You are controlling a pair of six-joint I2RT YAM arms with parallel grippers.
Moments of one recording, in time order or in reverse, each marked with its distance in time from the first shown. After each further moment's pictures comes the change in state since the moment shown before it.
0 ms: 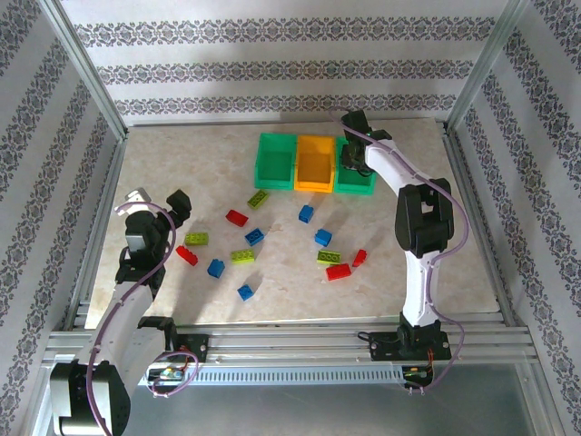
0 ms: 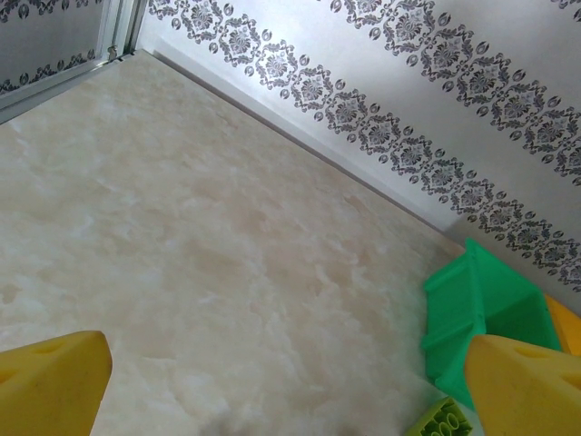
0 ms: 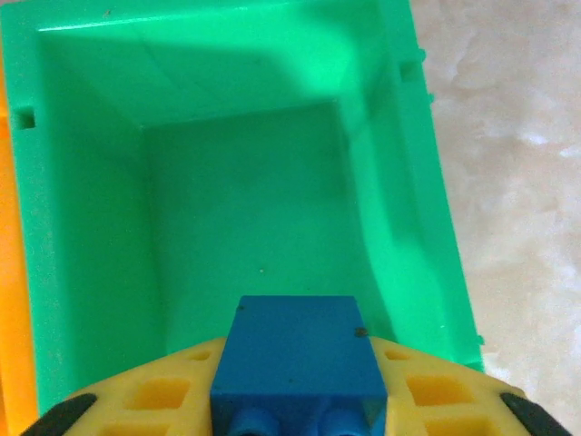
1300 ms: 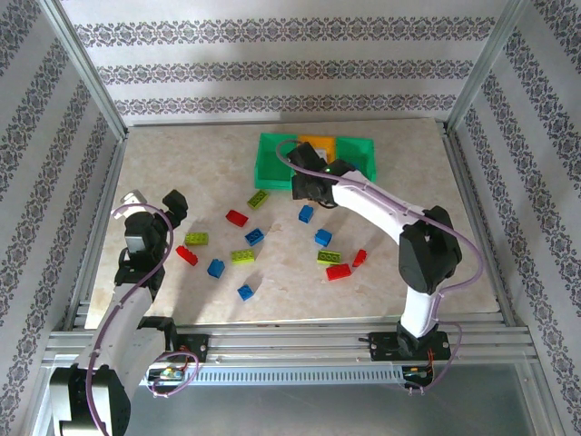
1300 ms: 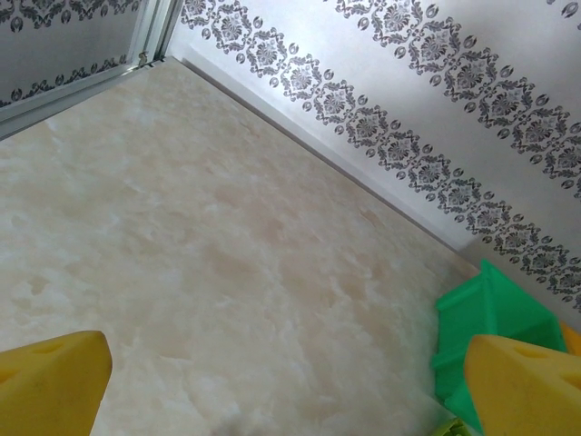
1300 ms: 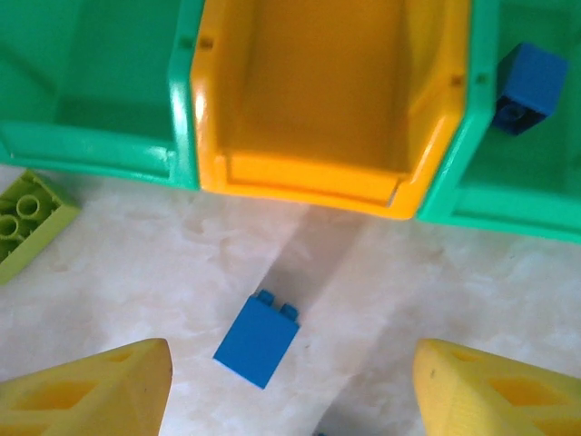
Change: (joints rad) left arm 0.000 -0.023 -0.003 -0.026 -0.058 -0.046; right arm 0.409 -0.269 -0.255 -0.007 0.080 0.111
